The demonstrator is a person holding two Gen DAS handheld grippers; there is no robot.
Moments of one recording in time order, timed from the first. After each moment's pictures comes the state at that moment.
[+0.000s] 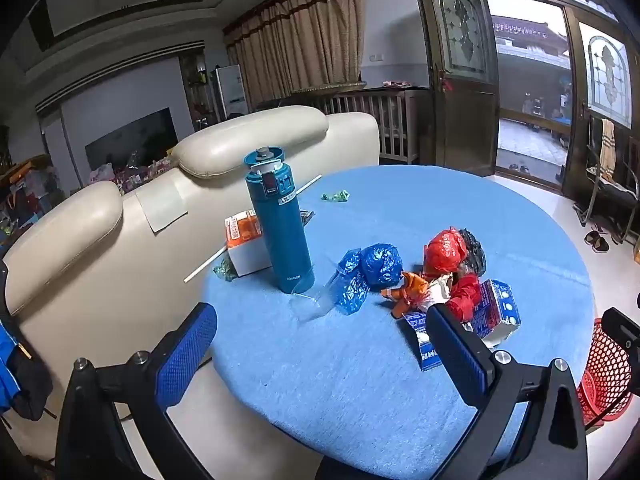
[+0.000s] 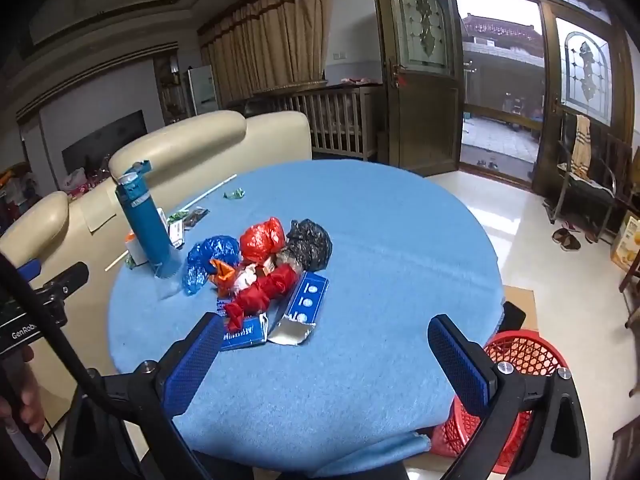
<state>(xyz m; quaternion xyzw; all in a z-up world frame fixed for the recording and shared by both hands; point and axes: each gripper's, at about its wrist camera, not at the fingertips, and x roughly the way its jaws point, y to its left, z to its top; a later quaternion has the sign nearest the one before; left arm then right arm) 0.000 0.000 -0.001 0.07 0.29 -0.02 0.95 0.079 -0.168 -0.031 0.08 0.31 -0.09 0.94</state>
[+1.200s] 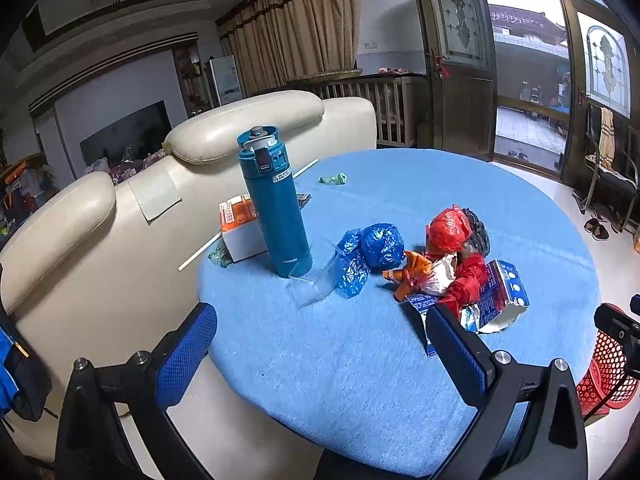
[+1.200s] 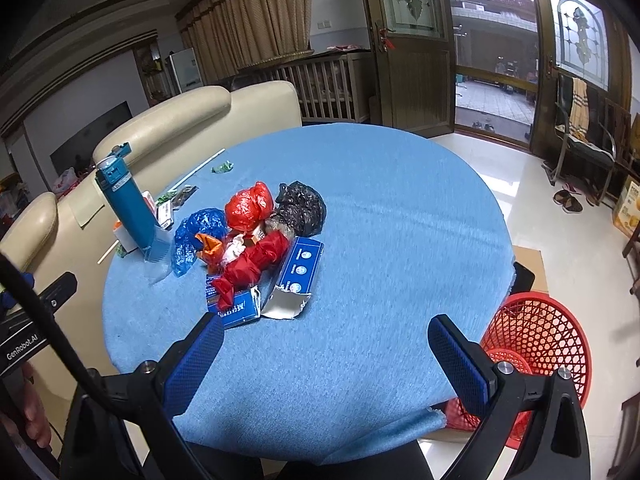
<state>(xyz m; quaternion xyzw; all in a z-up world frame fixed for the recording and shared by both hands) 0.006 0.002 -0.022 0.07 0.28 -0.03 0.96 0.095 -0.173 -0.059 0.12 0.36 -0.10 0.92</state>
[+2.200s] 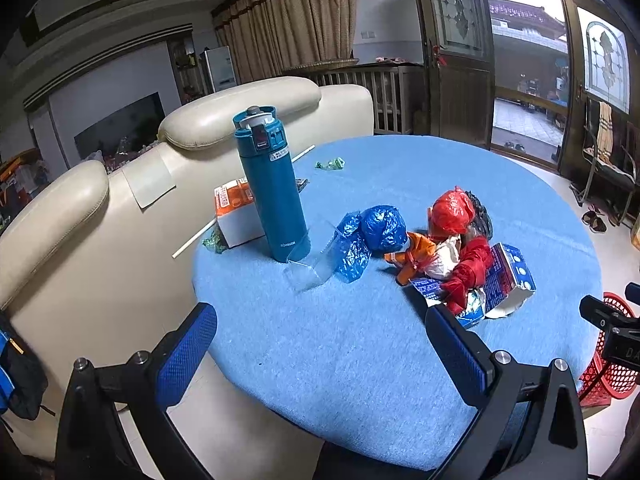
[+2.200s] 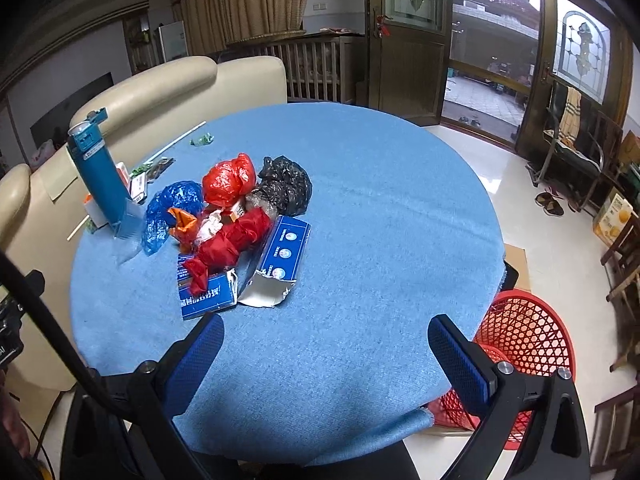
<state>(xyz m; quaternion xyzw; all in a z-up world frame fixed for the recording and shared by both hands) 0.011 0.006 -0.040 0.08 0.31 -0.03 0.95 0.117 -0.161 -0.079 0.07 0.40 -0.13 0.90</state>
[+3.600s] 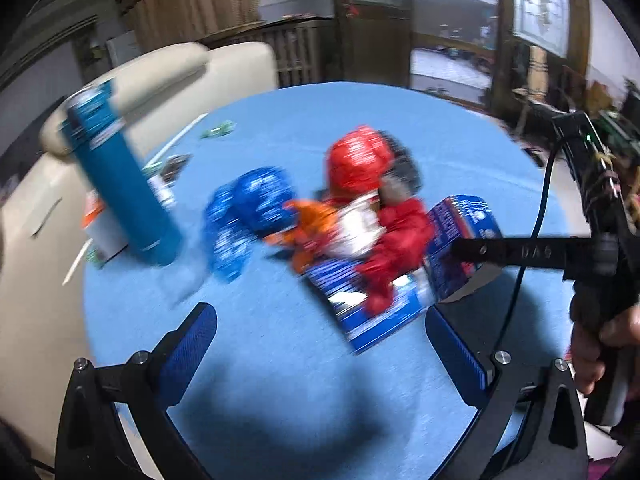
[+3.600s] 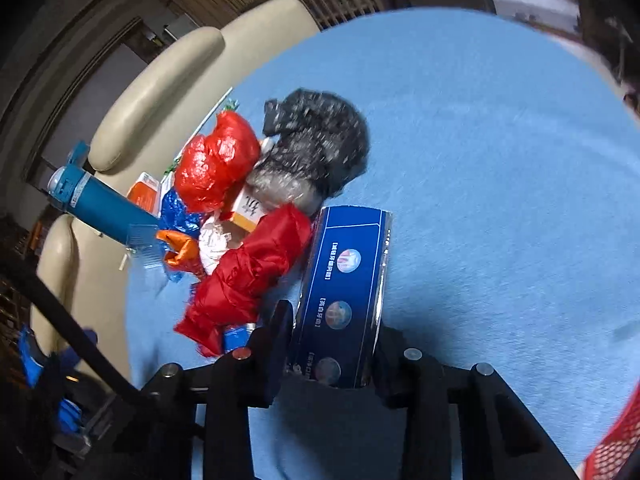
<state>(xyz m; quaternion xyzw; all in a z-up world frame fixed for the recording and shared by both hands) 0.082 -0.074 -0.100 0.15 0.40 -0.19 0.89 0.233 -0.214 -0.171 0.25 0.47 0.02 0.85</state>
